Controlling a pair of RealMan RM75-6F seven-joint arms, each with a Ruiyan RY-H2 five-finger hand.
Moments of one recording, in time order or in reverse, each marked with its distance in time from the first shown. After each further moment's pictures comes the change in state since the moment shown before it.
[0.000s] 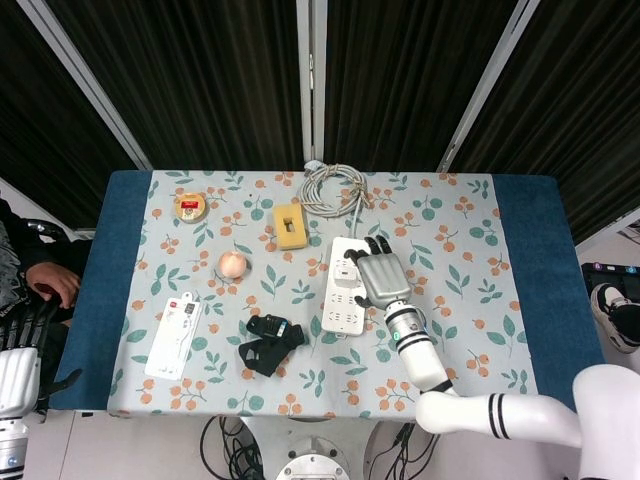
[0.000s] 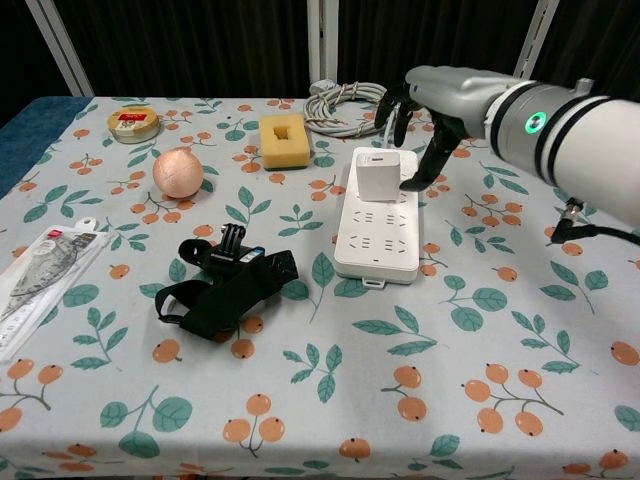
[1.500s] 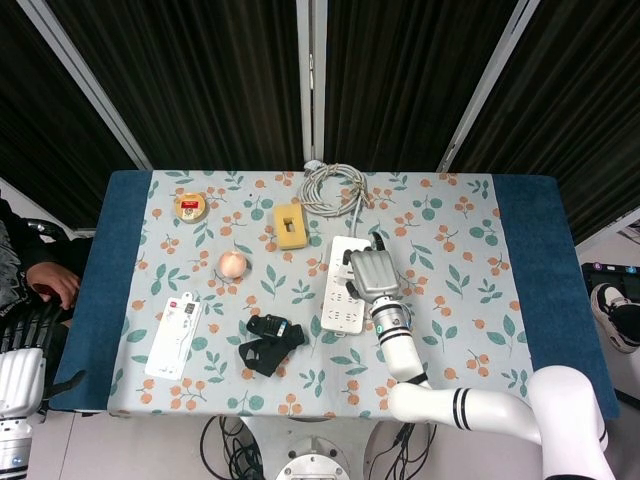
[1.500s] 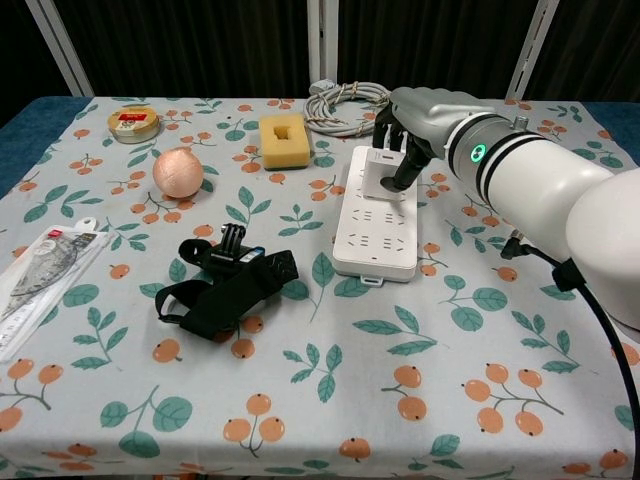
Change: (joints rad) left arm -0.002 -0.007 0.007 -0.001 0.000 -0.009 0.006; right arm 0.060 -0.222 0.010 0.302 0.022 0.024 -0.009
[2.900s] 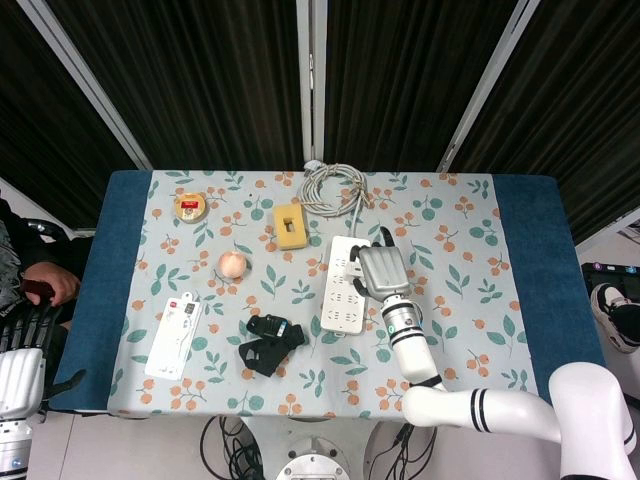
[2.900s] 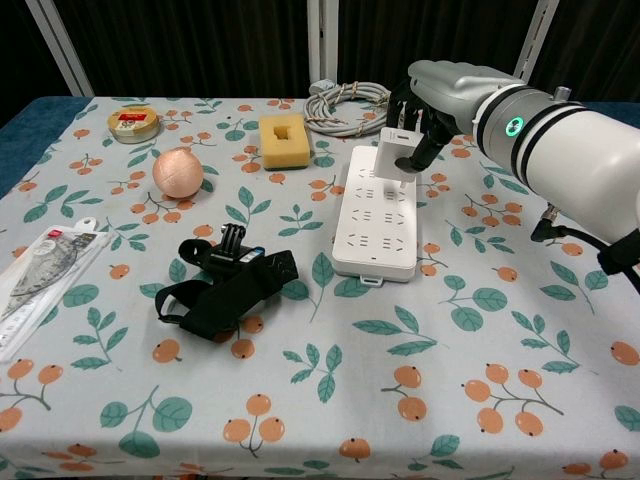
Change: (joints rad) left arm 0.003 0.018 0.001 -0.045 0.015 0.021 0.039; right arm -0.010 0.103 -0.024 -0.131 -0.016 0.047 0.017
